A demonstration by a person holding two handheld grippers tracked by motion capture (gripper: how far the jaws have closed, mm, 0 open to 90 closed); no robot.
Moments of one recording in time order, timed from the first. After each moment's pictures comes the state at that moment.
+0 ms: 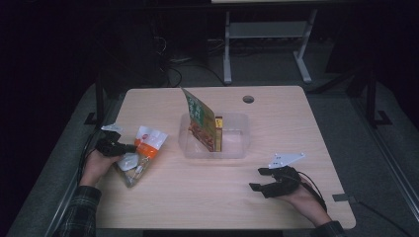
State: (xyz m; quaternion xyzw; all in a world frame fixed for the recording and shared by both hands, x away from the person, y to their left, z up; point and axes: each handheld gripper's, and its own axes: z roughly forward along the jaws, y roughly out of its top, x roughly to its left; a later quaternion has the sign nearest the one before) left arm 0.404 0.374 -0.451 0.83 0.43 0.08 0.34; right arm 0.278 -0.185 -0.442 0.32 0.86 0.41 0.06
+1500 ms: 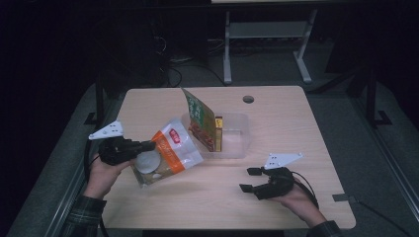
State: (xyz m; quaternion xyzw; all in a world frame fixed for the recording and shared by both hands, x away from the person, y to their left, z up) left arm 0.317 0.287 -0.350 0.81 0.28 0.09 0.52; right arm 0.273 -0.166 -0.430 0.27 0.84 0.48 0.02
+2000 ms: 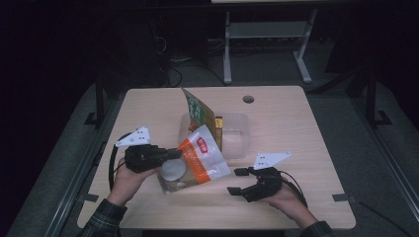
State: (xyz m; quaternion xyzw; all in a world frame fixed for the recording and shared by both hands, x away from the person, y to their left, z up) left arm 0.300 0.223 -0.351 0.81 0.23 0.05 0.54; right arm 0.273 -0.136 -0.425 0.24 0.83 0.51 -0.02
